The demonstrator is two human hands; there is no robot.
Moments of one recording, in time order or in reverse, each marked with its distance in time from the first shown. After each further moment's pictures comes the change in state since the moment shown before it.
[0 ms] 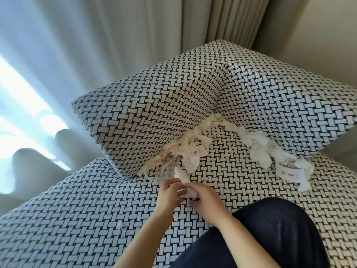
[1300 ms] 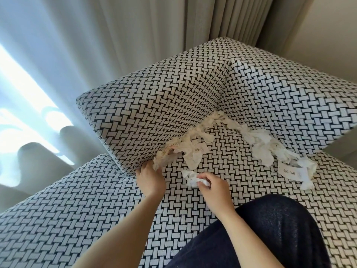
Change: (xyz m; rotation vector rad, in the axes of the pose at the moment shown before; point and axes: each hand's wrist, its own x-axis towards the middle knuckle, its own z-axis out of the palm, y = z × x) left_hand 0.064 0.007 -0.030 0.908 0.623 0.389; right_hand 0.003 0.005 -0.006 0.079 0.317 0.104
